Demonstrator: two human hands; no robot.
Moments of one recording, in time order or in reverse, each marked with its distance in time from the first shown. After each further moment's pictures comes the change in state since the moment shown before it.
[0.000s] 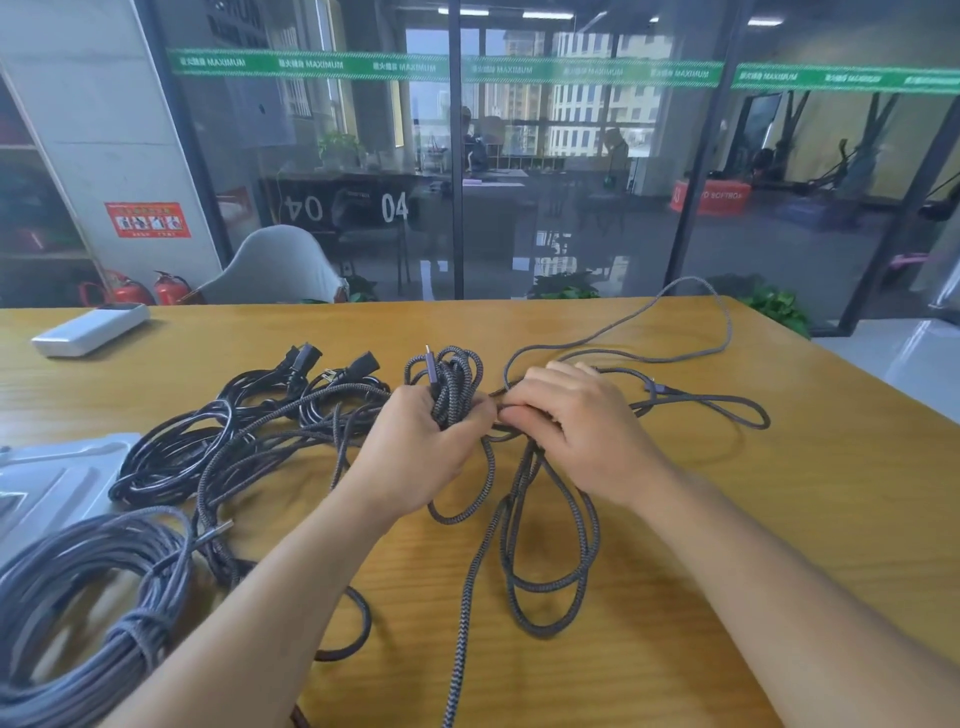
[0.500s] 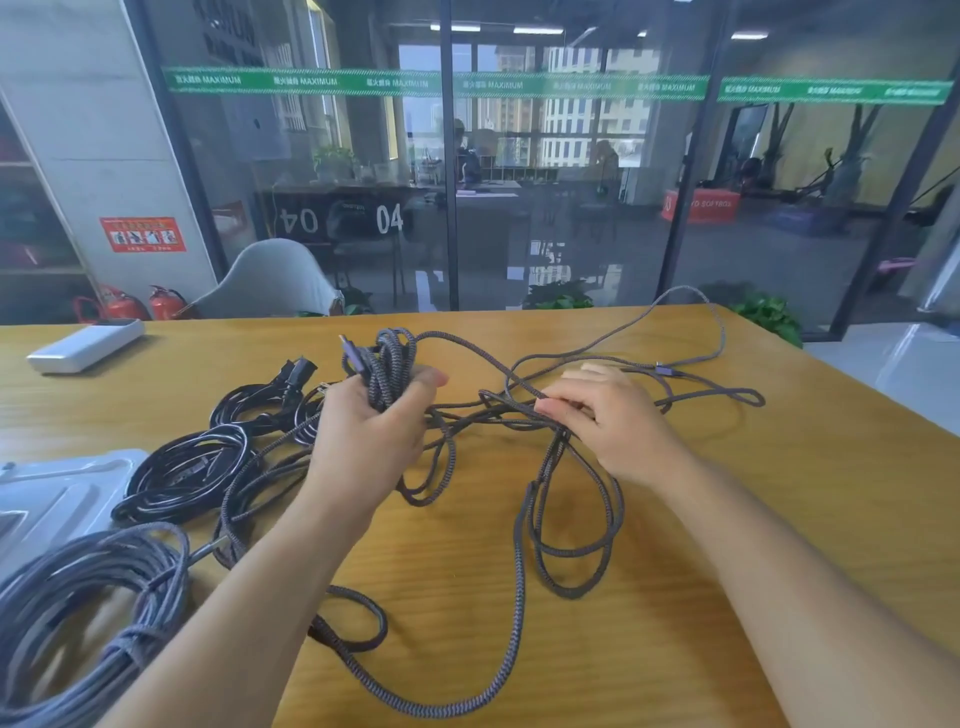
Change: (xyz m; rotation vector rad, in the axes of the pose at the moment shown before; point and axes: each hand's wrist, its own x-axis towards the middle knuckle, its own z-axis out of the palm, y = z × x) left_hand -0.004 0.011 -0.015 -0.257 0.296 -0.018; right_hand -0.008 0.044 -0.015 0.053 -0.081 0.197
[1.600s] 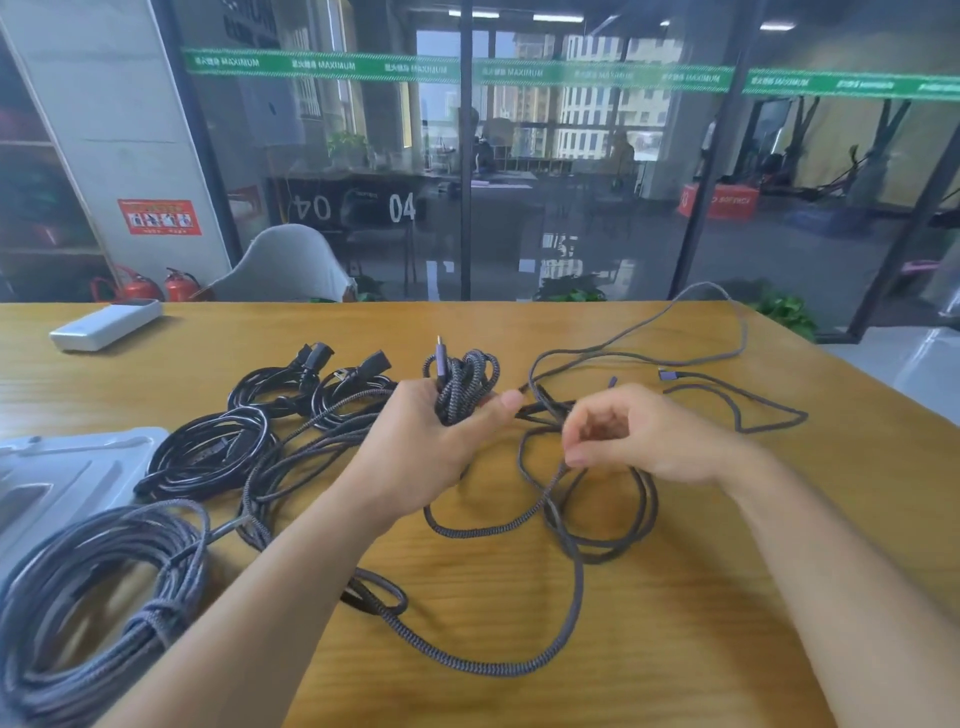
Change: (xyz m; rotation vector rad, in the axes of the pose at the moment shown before) left_hand -0.011 0.005 0.000 0.191 -0.317 -0.036; right_hand -0.010 -0.018 -0.033 0.537 -0.525 0.245
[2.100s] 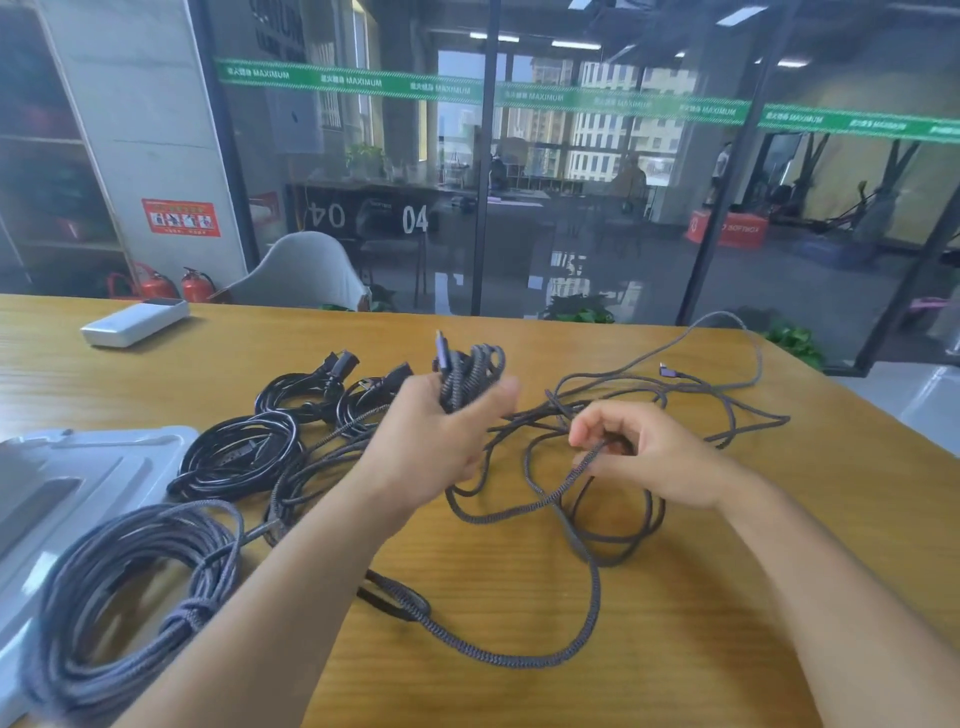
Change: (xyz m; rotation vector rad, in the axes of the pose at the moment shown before) left_hand 0.000 0.009 -0.017 -0.206 0.020 -0.007; right_hand 0.010 -0.005 0.013 0.047 0.095 -0.072
